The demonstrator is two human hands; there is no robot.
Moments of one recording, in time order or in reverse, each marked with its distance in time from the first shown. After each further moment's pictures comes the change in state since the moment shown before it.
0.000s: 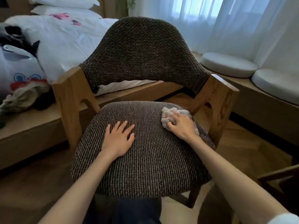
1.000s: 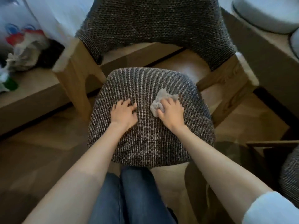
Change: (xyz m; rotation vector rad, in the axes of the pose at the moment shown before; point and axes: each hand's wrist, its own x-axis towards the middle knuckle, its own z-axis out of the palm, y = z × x) left_hand 0.000 0.020 -0.063 -0.026 -0.304 -0.171; right_hand -0.023 -0.067 -0.012 0.016 -0.199 -0.023
